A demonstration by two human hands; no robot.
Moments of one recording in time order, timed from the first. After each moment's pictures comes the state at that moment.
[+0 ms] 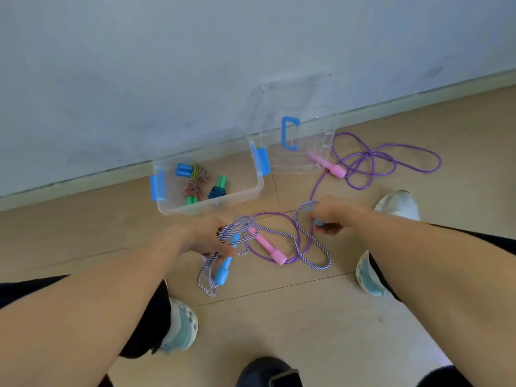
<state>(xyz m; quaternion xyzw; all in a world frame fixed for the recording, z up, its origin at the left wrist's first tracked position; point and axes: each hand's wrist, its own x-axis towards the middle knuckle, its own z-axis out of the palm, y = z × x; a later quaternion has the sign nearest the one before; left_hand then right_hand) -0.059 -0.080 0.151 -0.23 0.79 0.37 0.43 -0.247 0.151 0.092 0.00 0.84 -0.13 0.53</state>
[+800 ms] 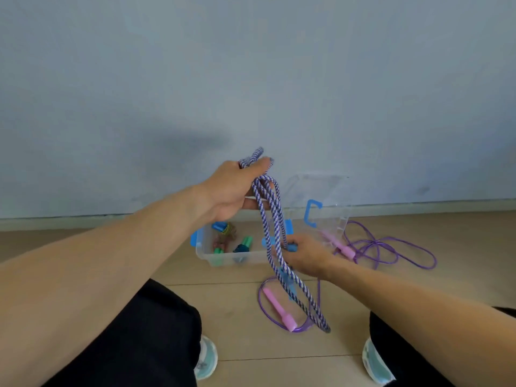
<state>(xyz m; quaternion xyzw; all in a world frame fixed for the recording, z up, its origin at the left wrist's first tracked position) -0.089 -0.092 0.382 -0.30 0.58 0.76 -0.04 -0.167 0.074 0.246 -0.32 0.81 -0.31 0.38</state>
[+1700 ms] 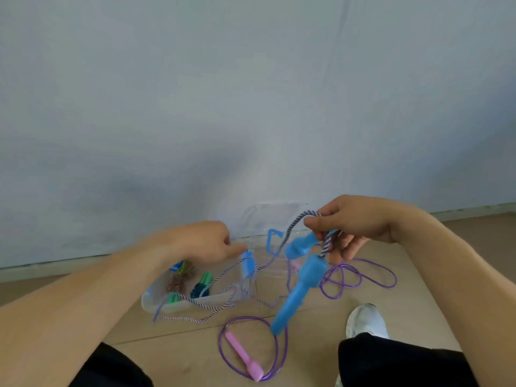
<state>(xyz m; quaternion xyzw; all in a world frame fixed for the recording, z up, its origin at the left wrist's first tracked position) -0.159 -0.104 0.347 -0.13 0.93 0.19 0.27 -0.302 0.118 0.416 -0.21 0.83 -0.23 0.47</state>
